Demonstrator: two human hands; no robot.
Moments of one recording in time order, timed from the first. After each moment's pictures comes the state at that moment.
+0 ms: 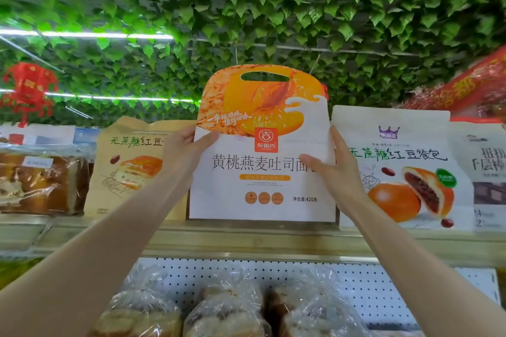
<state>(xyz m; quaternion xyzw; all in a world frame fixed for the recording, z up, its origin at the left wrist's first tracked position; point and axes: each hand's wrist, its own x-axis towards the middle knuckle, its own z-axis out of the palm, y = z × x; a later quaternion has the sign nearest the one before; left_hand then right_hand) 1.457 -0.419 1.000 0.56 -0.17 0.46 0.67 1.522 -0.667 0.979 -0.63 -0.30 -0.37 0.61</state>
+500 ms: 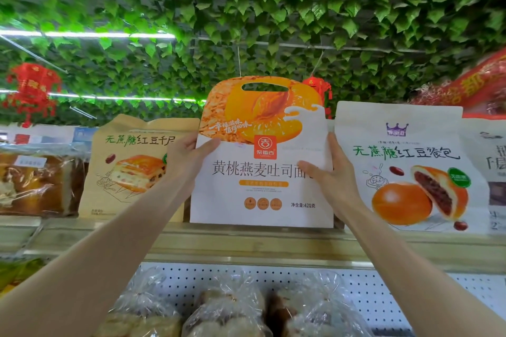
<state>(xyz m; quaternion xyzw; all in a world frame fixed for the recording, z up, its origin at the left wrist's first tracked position) 1.487 -0.414 0.992 0.57 -0.14 0.45 0.67 1.546 -0.659 0.969 -0.64 -0.29 -0.36 0.62</state>
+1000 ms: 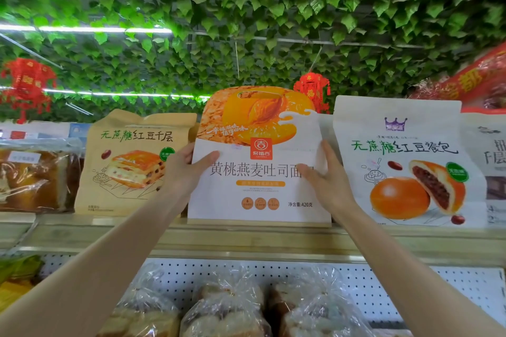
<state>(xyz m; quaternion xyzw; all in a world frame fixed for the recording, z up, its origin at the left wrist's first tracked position) 1.490 -0.410 0.964 0.61 -0.14 0.43 0.65 1.549 -0.656 0.956 -0.70 -0.26 -0.33 0.58</state>
